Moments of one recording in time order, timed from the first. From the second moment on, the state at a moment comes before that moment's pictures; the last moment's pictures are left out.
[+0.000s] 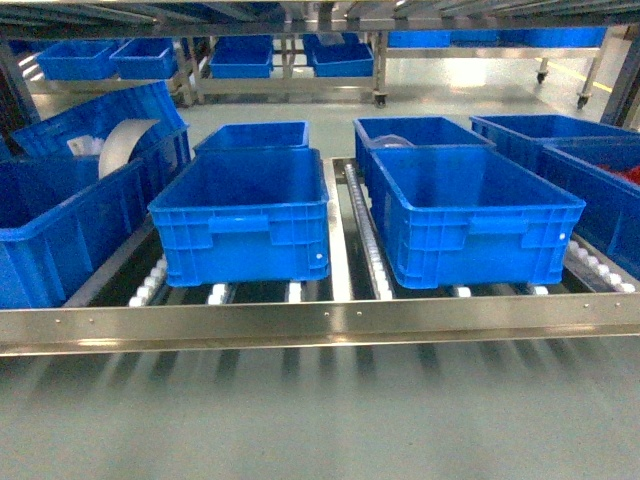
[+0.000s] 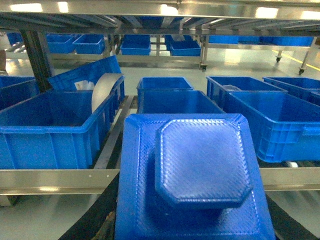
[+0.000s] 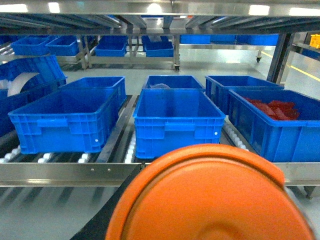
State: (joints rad) left arm 0.00 0.01 0.02 -0.01 0.00 0.00; right arm 0.00 0.00 0.01 -0.01 0.00 0.01
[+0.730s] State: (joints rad) left arm 0.00 0.01 0.02 -0.01 0.00 0.00; right arm 0.00 0.00 0.01 -0.01 0.00 0.00
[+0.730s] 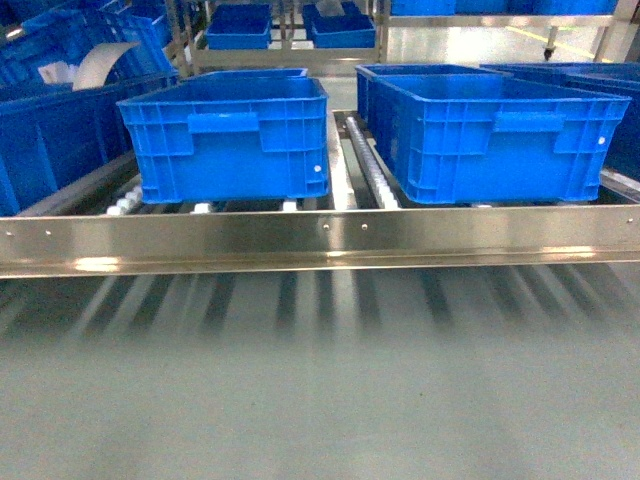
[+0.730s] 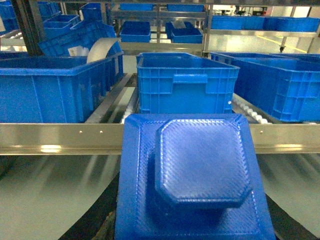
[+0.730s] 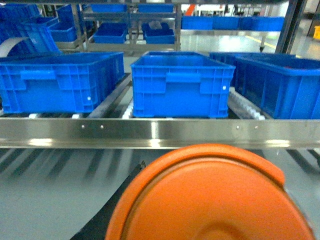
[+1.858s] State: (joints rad) left arm 0.00 0.01 0.02 -0.01 0.00 0.00; right arm 0.00 0.00 0.01 -0.01 0.00 0.00
